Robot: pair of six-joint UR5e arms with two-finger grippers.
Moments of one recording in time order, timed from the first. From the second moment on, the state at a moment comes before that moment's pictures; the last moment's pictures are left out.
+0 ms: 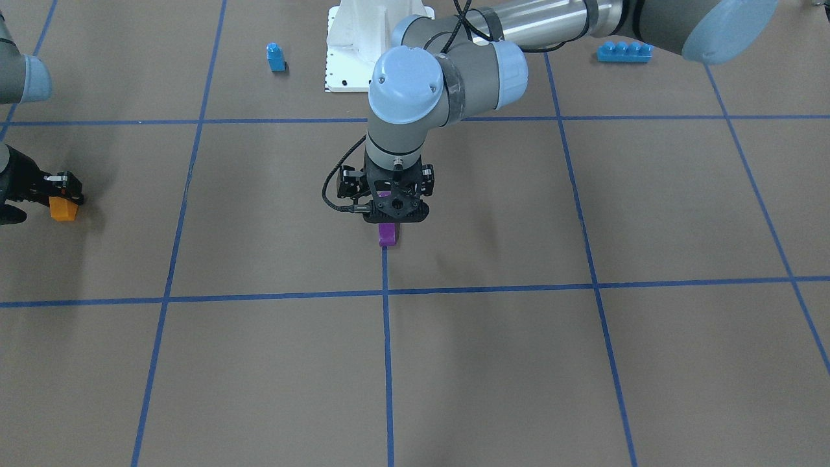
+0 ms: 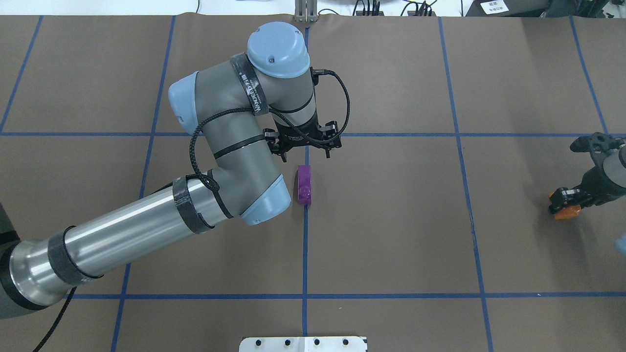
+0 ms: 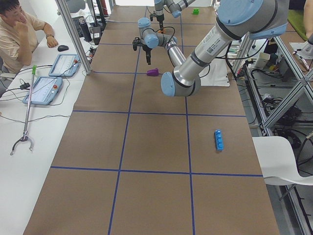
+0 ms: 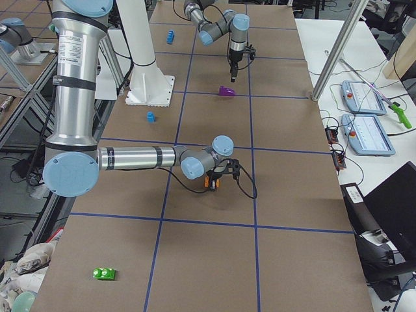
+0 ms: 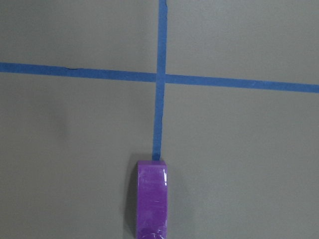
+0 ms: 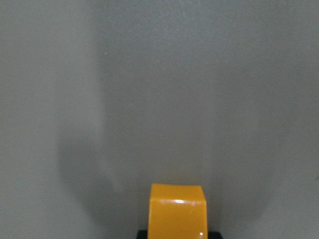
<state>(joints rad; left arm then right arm) -0.62 -2.54 -1.41 -1.57 -2.09 -1.21 0.97 -1.69 1.63 -1.12 2.28 0.64</state>
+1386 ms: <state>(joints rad) -0.84 -1.89 -1.86 -1.58 -2.11 -0.72 0.76 -1.21 1.75 -1.29 2.18 0.97</state>
